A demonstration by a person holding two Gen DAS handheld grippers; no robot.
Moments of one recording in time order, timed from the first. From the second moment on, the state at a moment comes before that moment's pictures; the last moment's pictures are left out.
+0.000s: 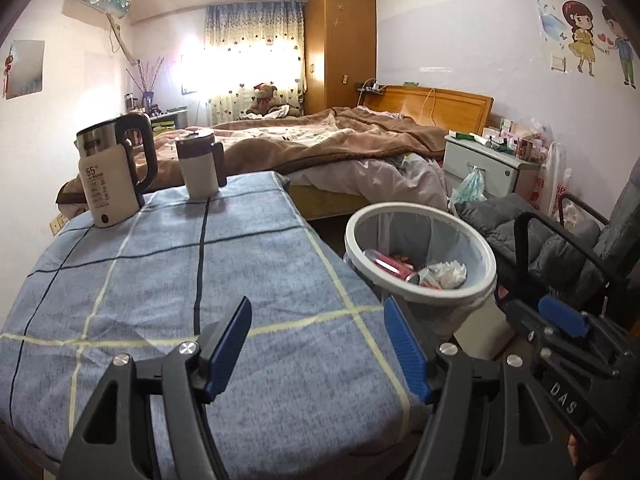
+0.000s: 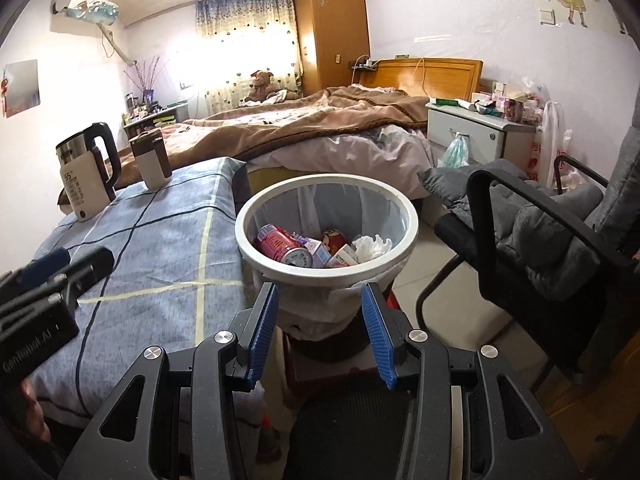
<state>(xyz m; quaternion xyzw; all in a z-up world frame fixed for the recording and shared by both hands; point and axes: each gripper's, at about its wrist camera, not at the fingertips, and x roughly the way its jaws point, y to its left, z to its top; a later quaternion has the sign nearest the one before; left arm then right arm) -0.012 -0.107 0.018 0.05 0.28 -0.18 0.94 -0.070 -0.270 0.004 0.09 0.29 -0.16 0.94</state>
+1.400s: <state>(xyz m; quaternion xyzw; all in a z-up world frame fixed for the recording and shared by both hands) -0.030 -0.120 0.020 0.07 0.27 -0.19 0.94 -0.093 -0.254 0.016 0.07 0.26 -0.17 0.95</state>
